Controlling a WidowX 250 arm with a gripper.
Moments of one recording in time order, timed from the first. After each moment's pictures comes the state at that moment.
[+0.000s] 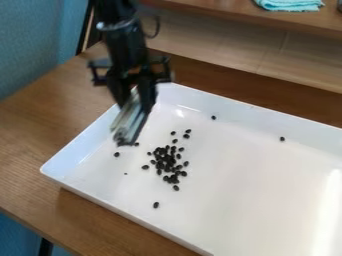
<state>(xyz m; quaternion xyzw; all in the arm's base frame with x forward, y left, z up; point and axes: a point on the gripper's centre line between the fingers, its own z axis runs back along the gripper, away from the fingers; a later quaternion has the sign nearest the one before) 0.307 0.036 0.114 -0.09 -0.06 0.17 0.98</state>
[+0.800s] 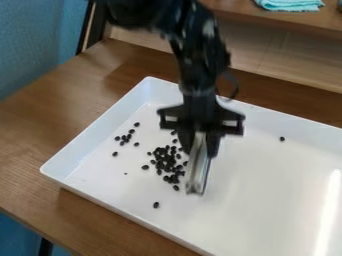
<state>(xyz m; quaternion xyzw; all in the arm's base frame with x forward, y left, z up) 0.327 -0.047 0.056 -0.03 -0.11 0.16 0.98</state>
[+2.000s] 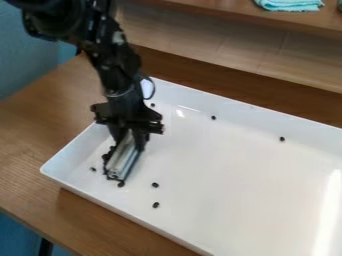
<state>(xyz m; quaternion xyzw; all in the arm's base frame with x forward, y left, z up) 0.300 0.083 0.032 0.03 -0.11 0.14 0.98</state>
